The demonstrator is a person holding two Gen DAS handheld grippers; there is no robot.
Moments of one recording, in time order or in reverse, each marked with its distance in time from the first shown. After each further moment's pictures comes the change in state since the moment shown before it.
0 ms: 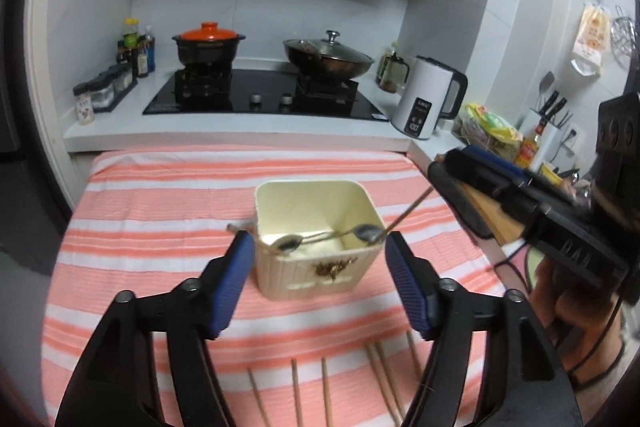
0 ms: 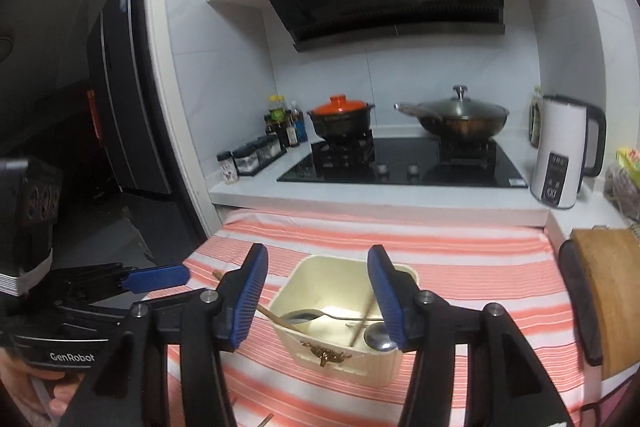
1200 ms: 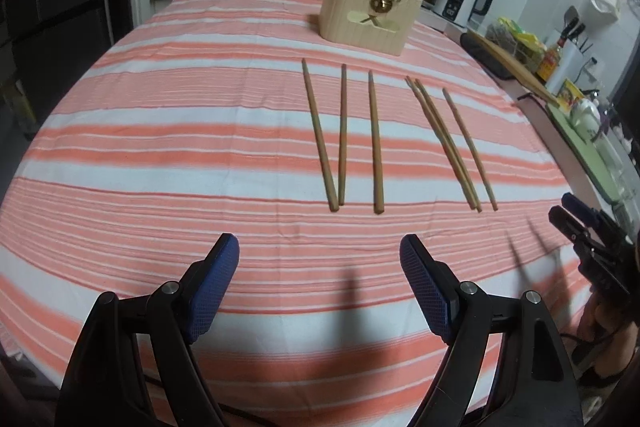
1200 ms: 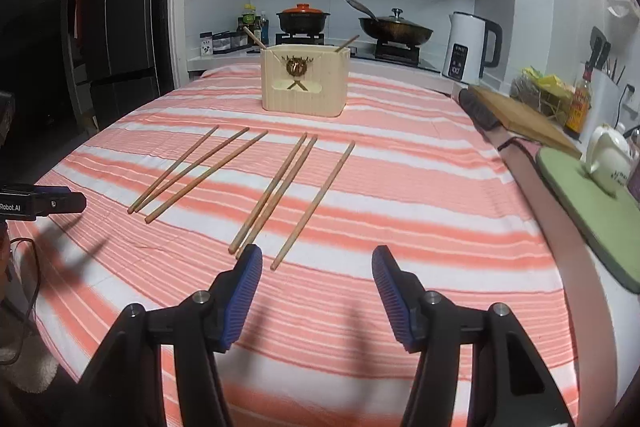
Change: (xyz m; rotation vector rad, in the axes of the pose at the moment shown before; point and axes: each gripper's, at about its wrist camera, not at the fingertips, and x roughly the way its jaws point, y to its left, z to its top) left arm -0.091 0.008 -0.312 -0.143 0.214 0.131; right arm -0.194 0.040 -0.302 -0.053 0.240 -0.244
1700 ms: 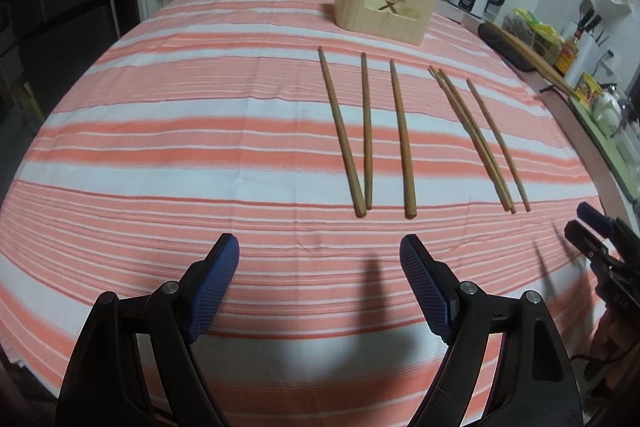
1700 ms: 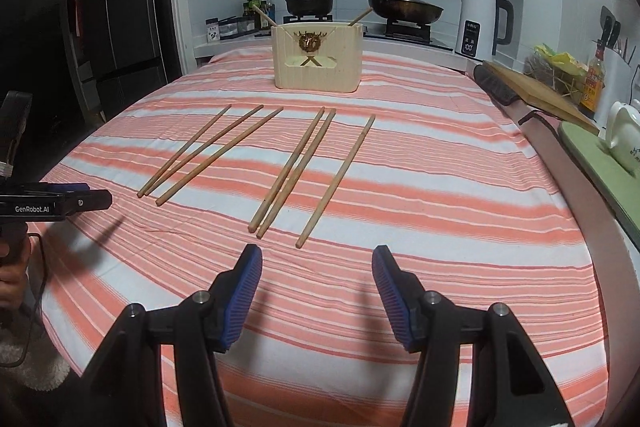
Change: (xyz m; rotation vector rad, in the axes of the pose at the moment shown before) left arm 0.026 0.007 0.004 0.007 0.015 0.062; right arm 0.017 0.015 -0.009 -0.001 0.053 0.035
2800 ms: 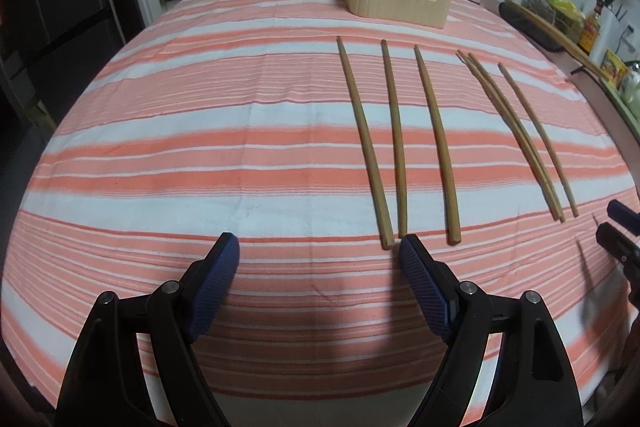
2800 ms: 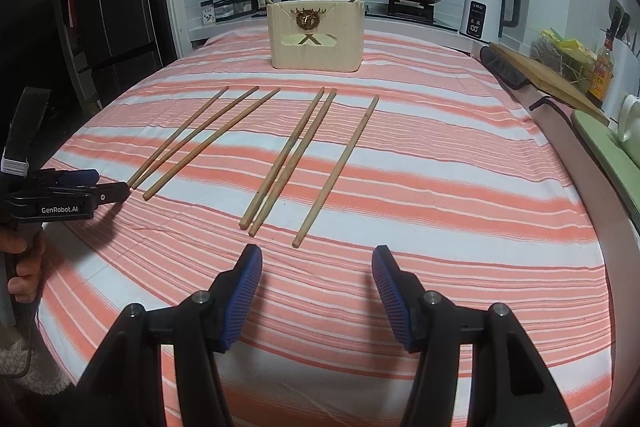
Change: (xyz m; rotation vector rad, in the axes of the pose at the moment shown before) left arm 0.037 -0.004 0.017 0.051 0.027 0.113; right arm 0.026 -0.002 0.009 0.022 0.089 0.015
